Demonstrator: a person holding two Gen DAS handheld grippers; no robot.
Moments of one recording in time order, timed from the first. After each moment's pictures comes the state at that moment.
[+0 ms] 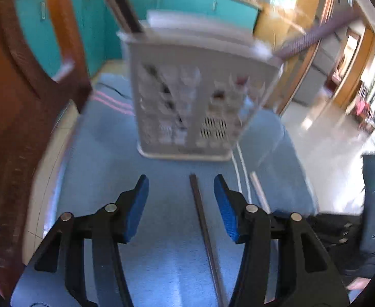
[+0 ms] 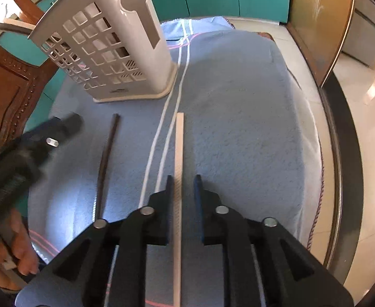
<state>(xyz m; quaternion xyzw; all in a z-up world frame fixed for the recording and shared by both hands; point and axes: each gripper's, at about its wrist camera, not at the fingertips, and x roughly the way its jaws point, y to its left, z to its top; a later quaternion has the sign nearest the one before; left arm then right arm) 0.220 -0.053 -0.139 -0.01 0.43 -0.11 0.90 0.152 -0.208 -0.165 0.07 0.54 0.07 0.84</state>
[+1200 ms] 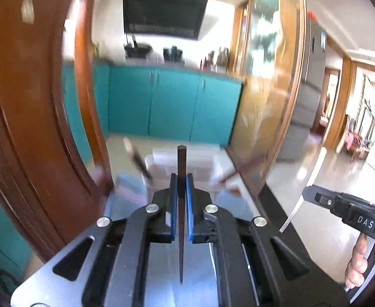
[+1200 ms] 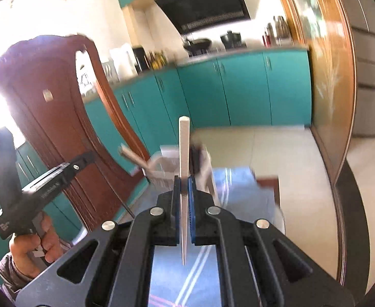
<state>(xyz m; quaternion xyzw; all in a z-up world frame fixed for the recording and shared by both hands) 0.139 -0.011 0.033 -0.05 0.19 -0.11 0.97 0.067 -0.241 0.055 0.10 0.25 0.18 0.95</state>
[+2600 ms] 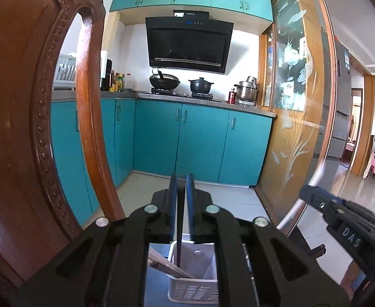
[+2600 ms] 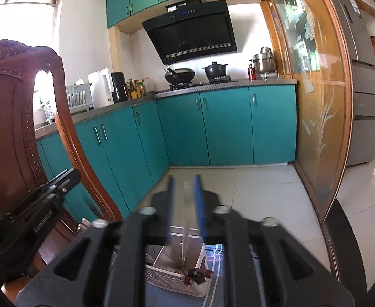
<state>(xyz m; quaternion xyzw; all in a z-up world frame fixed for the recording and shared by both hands) 0.236 -0.021 0.053 -0.05 0.13 -0.03 0.99 0.169 -0.200 0.072 0.08 0.16 0.10 0.98</state>
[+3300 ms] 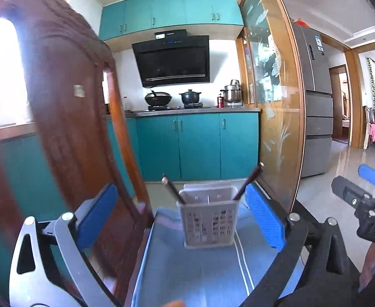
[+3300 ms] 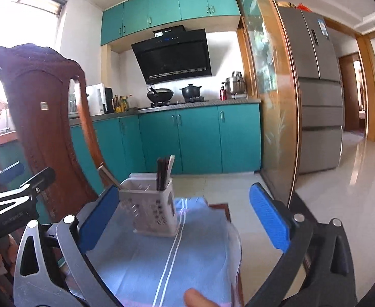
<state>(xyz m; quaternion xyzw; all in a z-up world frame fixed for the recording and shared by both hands) 0.015 -0.022 0.032 0.03 0.08 -0.03 1.00 -0.067 -0.236 0.041 0.05 0.12 0.03 0.99</state>
